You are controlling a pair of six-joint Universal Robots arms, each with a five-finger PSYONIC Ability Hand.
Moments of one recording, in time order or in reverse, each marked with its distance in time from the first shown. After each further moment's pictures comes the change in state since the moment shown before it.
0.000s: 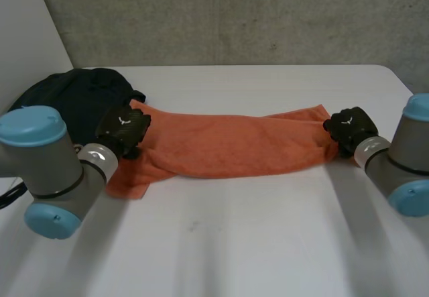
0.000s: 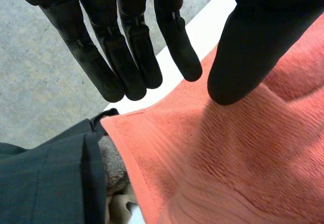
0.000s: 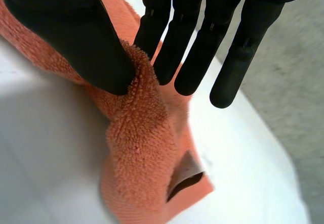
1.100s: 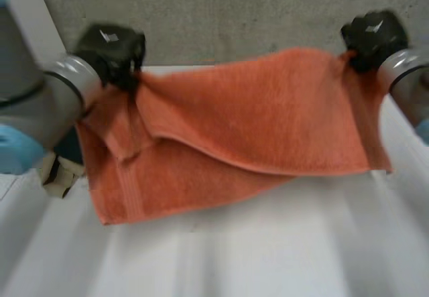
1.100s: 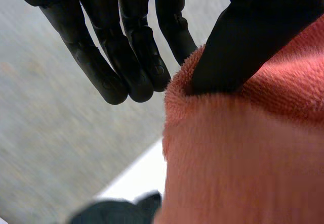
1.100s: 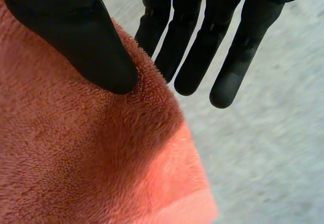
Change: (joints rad) left arm -0.079 0.091 0.494 -0.512 -0.068 -0.147; right arm 0.012 -0.074 -0.402 0.154 -0.031 0.177; left_hand 0.154 0.204 0.192 0.202 0.160; right_hand 0.000 0.000 0.002 0.005 0.015
